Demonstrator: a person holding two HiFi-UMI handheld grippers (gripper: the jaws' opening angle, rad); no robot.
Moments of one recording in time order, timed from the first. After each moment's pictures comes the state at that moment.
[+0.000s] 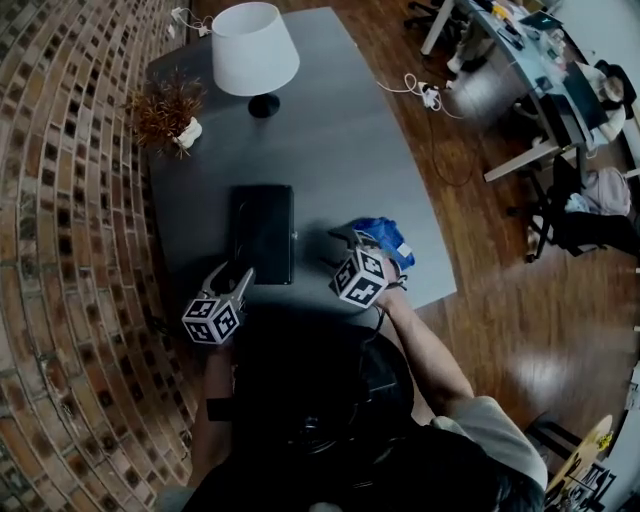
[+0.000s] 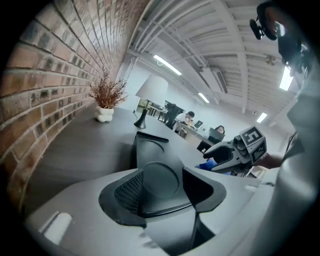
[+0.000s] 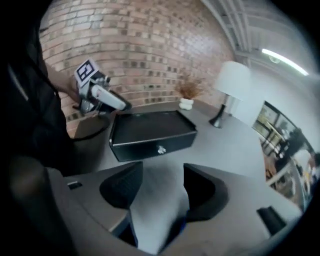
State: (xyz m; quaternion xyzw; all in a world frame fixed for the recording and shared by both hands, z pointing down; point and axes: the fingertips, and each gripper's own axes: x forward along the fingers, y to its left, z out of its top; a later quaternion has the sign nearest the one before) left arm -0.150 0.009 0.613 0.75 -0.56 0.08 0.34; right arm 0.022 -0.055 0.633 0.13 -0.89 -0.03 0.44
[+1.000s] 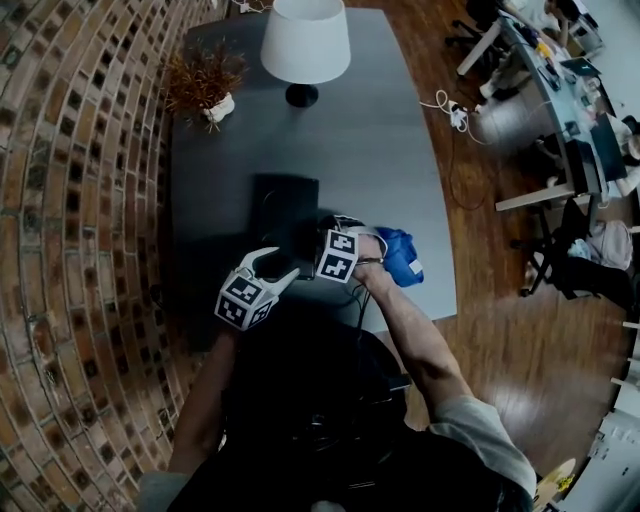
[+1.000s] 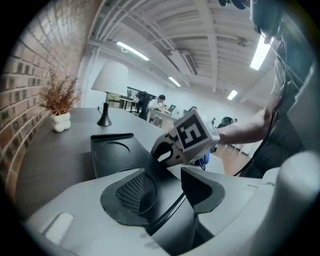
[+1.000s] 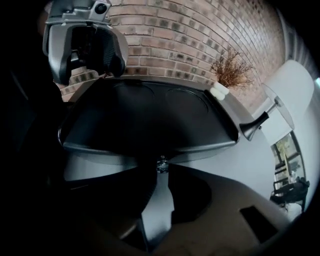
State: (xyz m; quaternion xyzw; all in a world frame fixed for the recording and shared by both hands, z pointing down) left arm -0.068 -0.001 0.611 0.84 -0.43 0.20 0.26; right arm -0.034 -0.079 0.707 0.01 -0.81 -0.14 0.57
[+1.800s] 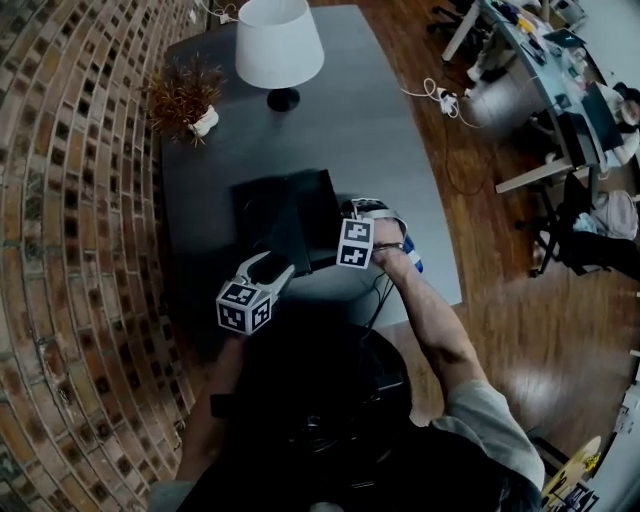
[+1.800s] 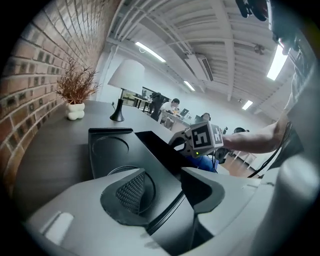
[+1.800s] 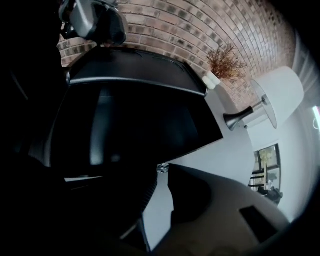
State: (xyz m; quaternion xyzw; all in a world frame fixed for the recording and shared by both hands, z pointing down) left arm -0.076 -0.008 0.615 0.80 -0.49 0.15 0.32; right arm 0.032 -0.142 0.709 0.04 -0.75 -0.23 0.62
